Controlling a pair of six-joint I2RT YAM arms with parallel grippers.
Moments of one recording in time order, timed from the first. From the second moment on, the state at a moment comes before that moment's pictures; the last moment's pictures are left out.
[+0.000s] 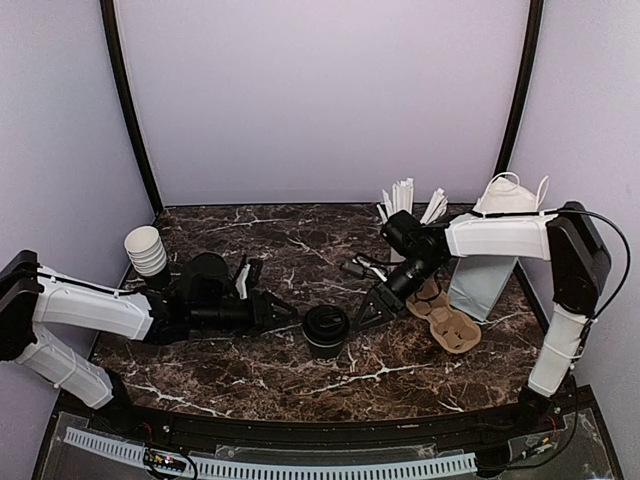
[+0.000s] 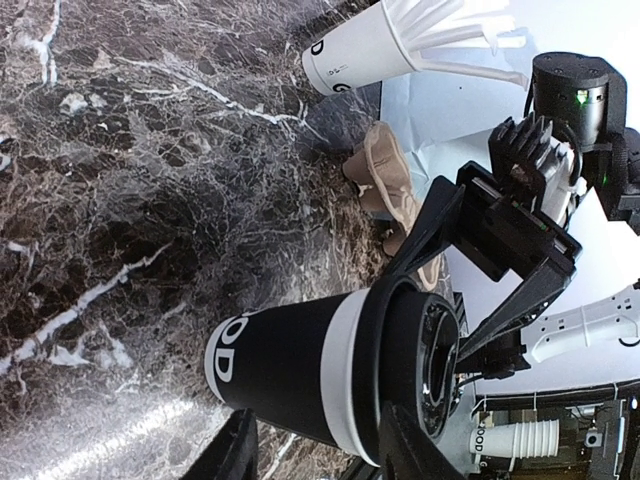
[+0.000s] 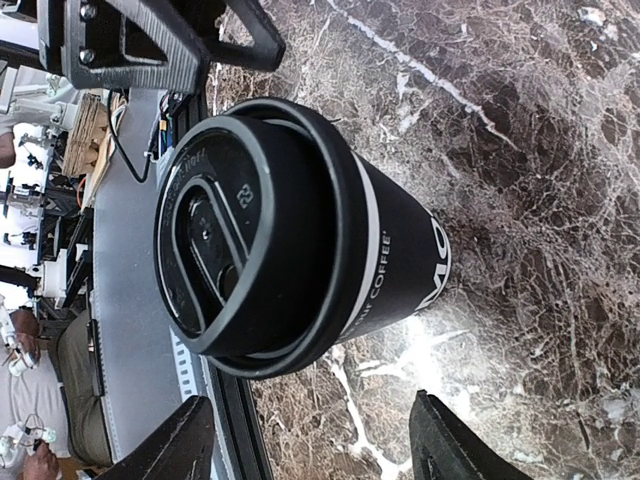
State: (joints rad) left arm -0.86 1.37 0.56 0.33 0.27 -0.98; right arm 0.69 1.80 1.25 -0.76 -0.88 -0.25
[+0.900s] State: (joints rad) left arm -0.85 1.45 0.59 0.40 0.33 -1.01; right arm 0.70 1.87 1.31 -0.77 -0.89 -0.23
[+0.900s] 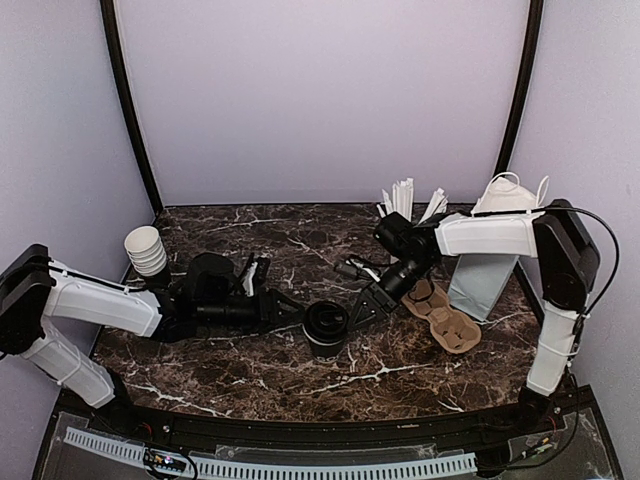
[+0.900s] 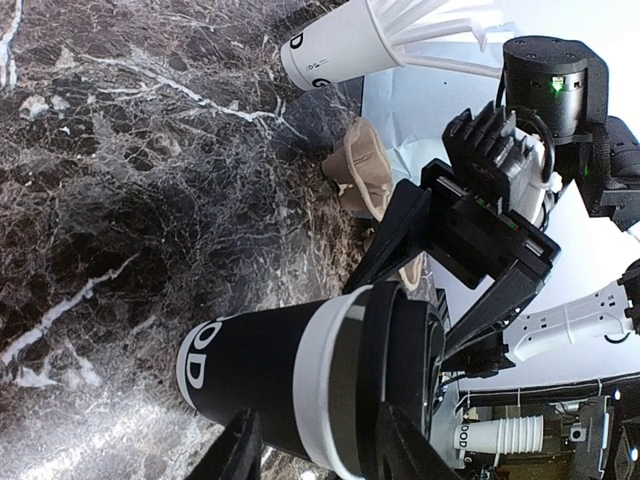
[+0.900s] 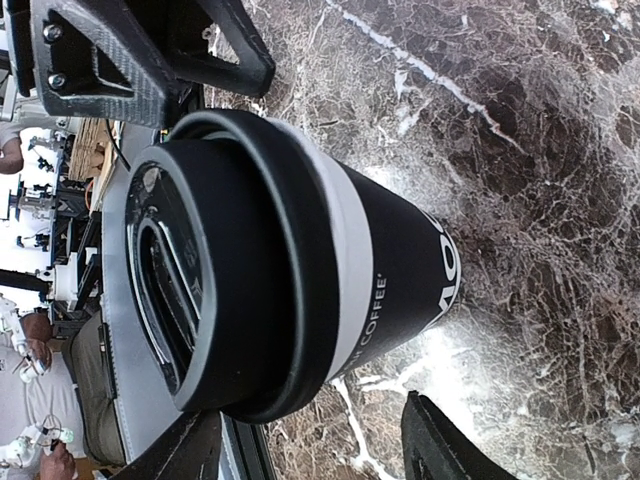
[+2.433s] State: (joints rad) left arm -0.85 1.50 0.60 0.41 0.35 -1.03; right arm 0.70 1.88 1.33 -0.79 -0.88 -0.23
